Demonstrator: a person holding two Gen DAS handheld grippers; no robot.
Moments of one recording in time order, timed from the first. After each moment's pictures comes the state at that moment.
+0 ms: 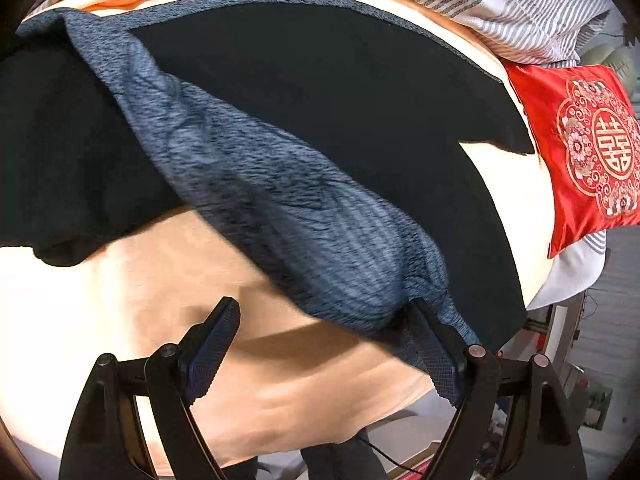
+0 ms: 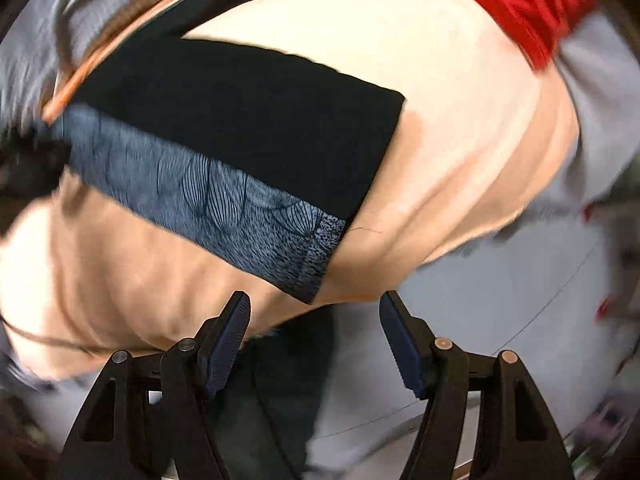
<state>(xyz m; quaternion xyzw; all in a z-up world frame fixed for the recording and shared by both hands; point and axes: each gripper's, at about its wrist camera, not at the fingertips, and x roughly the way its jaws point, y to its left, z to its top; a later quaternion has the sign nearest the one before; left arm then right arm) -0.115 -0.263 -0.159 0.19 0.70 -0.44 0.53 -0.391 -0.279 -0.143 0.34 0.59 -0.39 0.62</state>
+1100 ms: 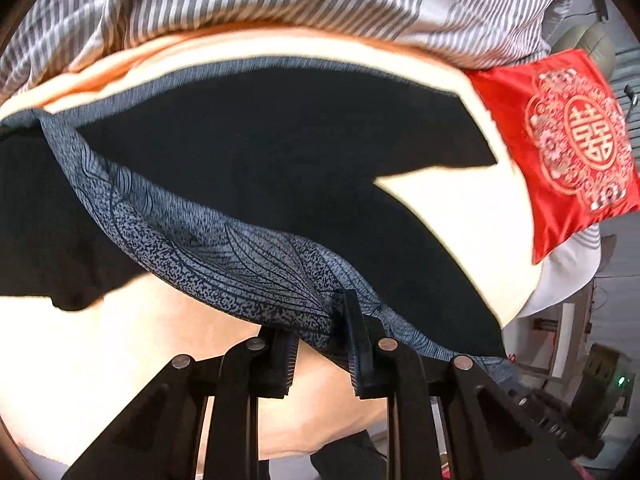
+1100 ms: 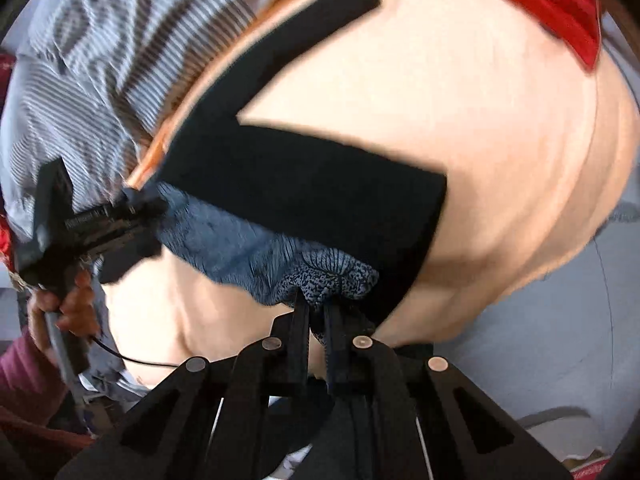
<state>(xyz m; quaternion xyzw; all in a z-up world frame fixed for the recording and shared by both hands) -0.152 -0.331 -0.102 0.20 0.65 -0.47 0.56 -0.401 -0.373 -0.090 0.53 0.41 -0.28 0.68</state>
